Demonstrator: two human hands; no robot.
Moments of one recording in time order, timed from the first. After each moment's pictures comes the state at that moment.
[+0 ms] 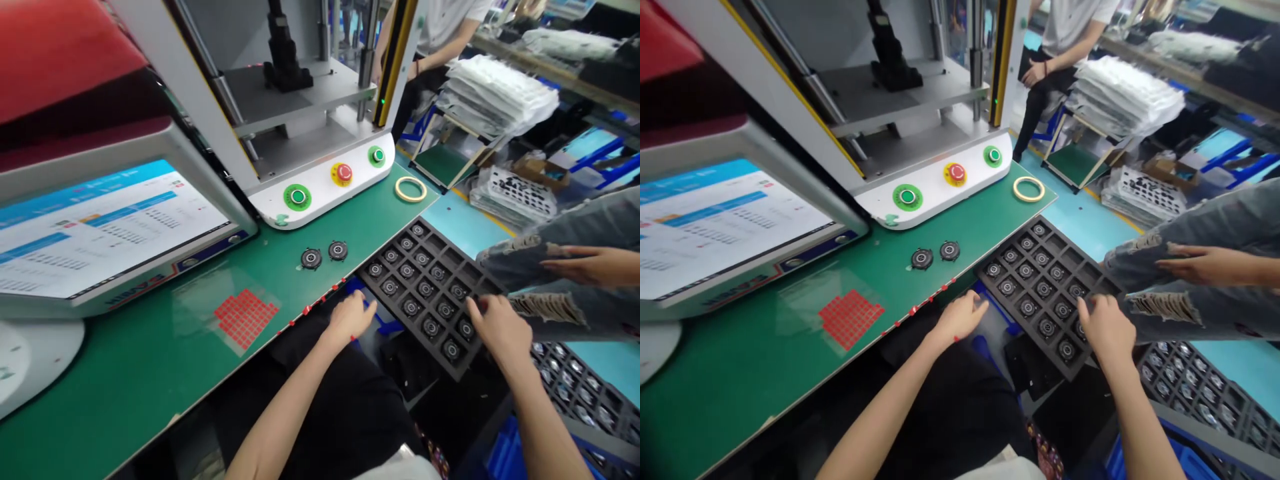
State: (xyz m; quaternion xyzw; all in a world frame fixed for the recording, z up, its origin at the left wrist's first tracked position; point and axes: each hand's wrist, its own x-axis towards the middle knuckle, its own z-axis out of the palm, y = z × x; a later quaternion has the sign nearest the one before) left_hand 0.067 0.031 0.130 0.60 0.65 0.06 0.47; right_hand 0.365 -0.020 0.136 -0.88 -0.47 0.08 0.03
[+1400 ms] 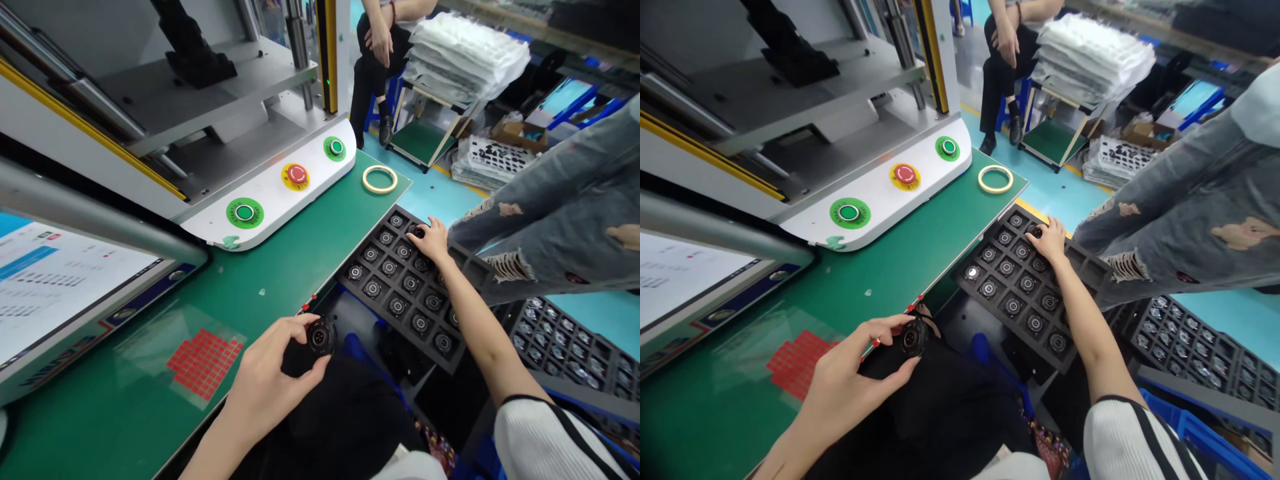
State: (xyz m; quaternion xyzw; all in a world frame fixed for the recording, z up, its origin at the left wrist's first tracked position) left_hand -0.007 0.008 0.205 0.80 0.47 0.30 0.22; right_hand 0.400 0.171 0.044 -0.78 -0.57 0.09 0.22
